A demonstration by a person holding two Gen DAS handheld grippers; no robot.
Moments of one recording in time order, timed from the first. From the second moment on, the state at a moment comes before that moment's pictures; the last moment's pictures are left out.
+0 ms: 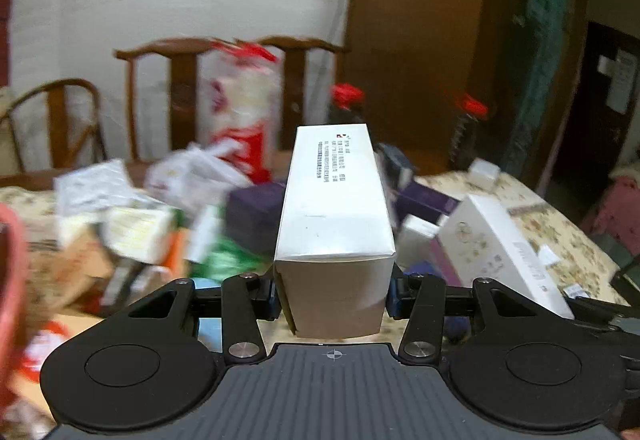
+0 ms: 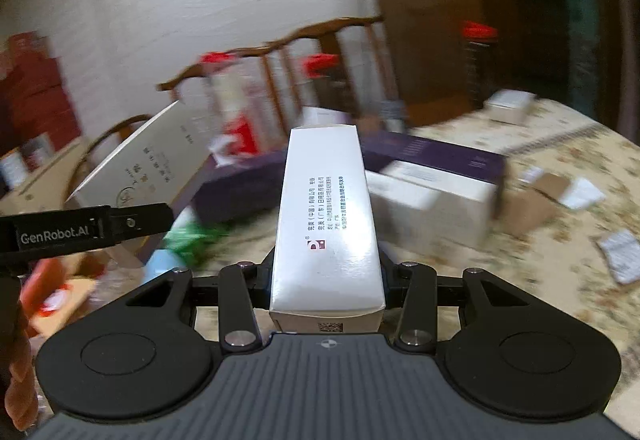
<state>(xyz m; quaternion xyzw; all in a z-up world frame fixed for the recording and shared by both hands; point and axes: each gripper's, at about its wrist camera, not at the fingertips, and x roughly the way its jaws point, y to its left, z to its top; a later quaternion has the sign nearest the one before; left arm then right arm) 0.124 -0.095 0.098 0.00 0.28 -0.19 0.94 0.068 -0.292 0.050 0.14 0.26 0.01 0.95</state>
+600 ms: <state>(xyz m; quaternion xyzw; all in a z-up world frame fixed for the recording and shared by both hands) 0.075 0.179 0.202 -0.05 0.22 0.02 0.97 0.115 -0.038 0.133 0.15 0.27 0.30 0.90</state>
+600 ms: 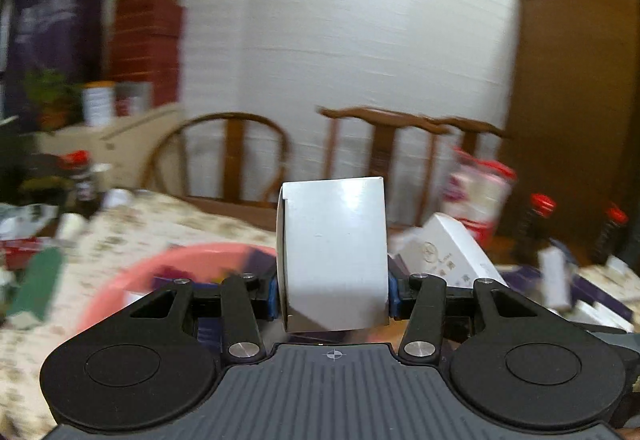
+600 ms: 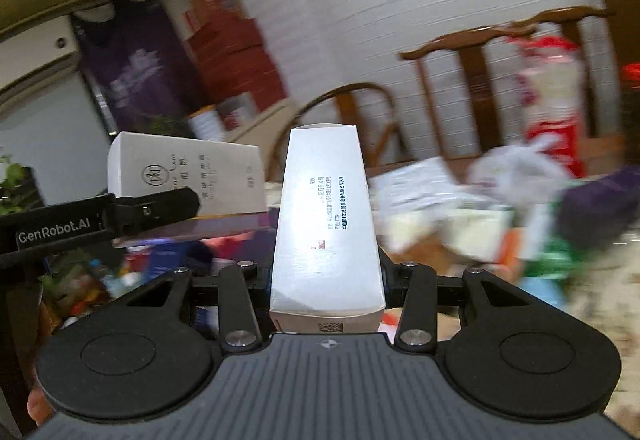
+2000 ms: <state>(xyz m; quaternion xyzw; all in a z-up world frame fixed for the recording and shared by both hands) 0.109 0.378 0.149 -0.13 0.24 0.11 0.96 0.173 0.123 0.116 0.15 0.31 0.34 0.88</state>
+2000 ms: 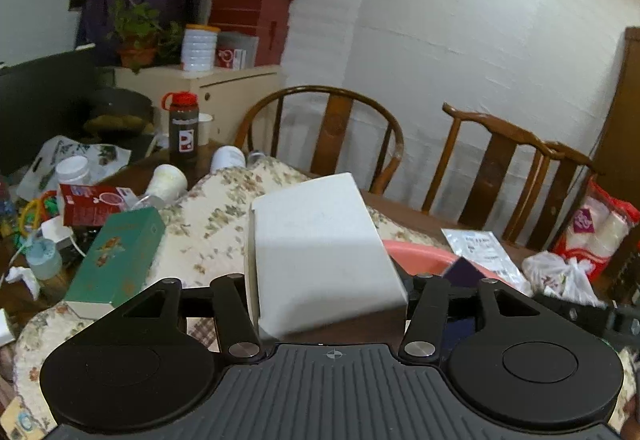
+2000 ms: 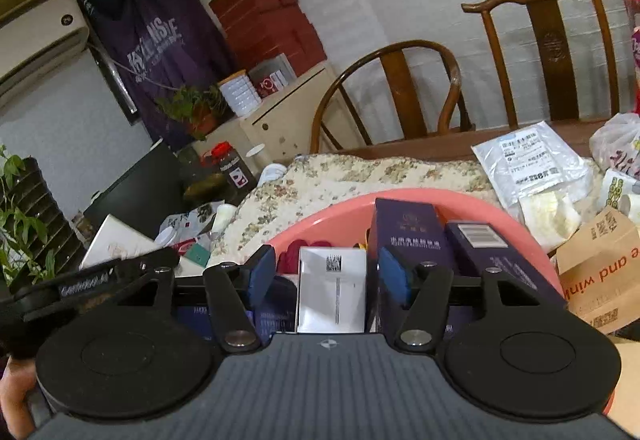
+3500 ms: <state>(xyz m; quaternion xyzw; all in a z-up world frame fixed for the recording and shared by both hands) 0.110 0.337 0.163 -0.10 0.21 0.06 0.97 0.136 0.075 0.116 0.13 0.25 0.32 0.90</state>
